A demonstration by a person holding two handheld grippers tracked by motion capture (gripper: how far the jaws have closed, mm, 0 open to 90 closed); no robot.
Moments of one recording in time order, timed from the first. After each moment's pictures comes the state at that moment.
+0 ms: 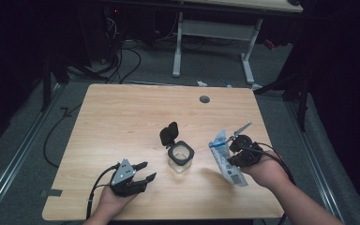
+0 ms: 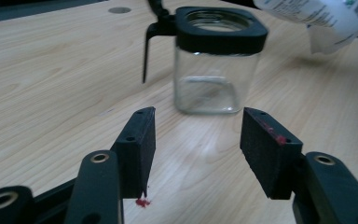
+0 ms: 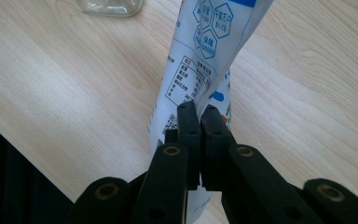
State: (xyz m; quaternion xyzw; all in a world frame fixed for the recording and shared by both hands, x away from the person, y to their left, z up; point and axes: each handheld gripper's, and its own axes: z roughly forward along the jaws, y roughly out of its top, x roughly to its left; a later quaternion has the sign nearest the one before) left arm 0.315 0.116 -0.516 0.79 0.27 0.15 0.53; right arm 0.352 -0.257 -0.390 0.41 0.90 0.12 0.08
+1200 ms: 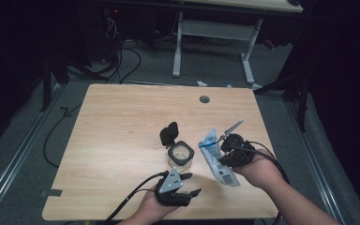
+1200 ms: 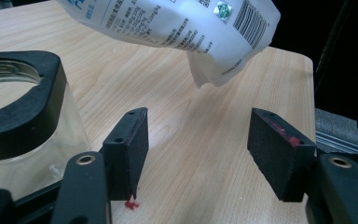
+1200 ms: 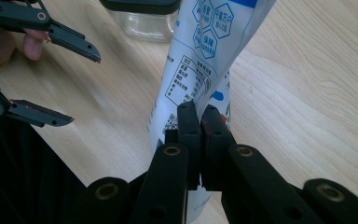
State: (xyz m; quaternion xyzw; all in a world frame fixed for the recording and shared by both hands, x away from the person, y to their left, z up) left arm 0.294 -0.001 -0.512 0.81 0.18 0.08 0.55; right arm 0.345 -0.228 -0.371 0.38 0.91 0.14 0.08
